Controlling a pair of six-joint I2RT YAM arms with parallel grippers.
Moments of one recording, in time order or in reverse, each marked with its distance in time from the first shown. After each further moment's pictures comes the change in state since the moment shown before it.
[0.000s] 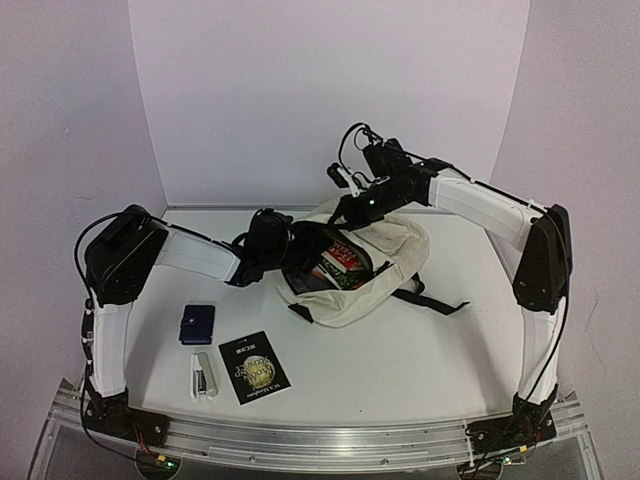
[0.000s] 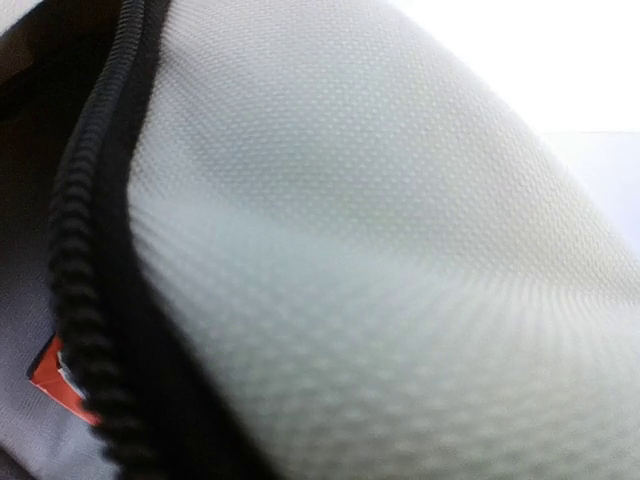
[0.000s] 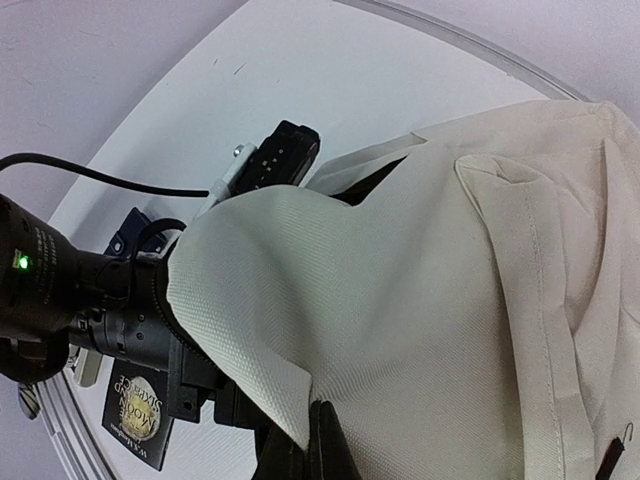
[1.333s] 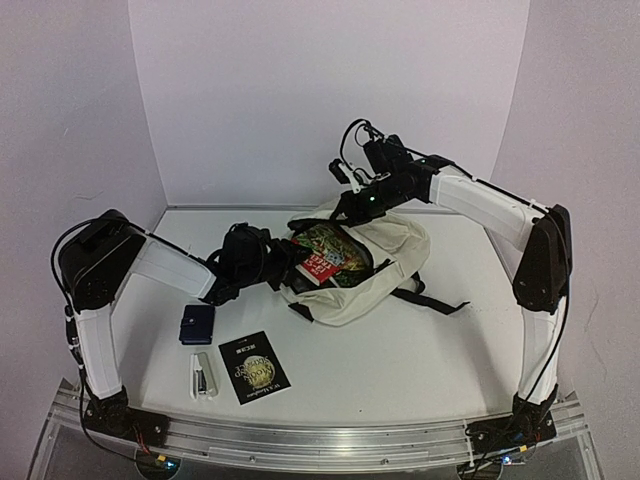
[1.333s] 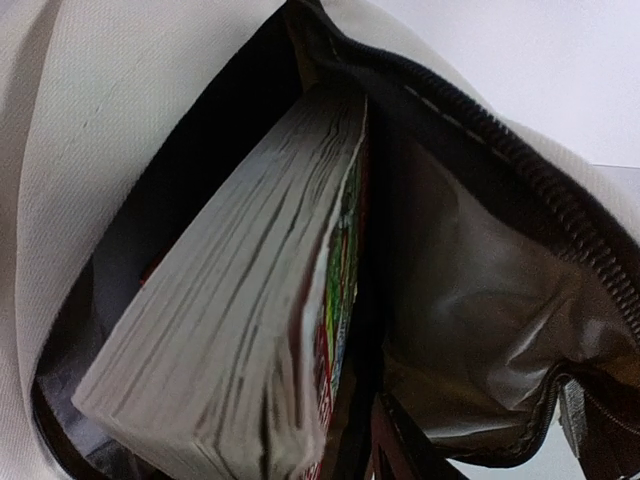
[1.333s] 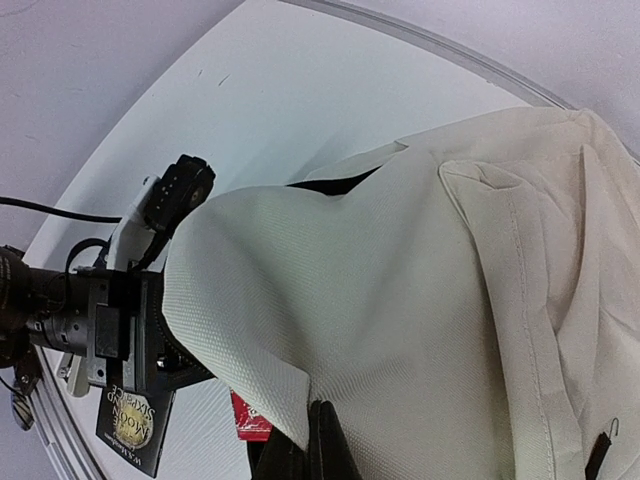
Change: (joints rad) left arm 0.022 -0.147 -0.291 0.188 -0.029 -0.105; right arm 0.000 0.001 0.028 -0.015 0.042 0.007
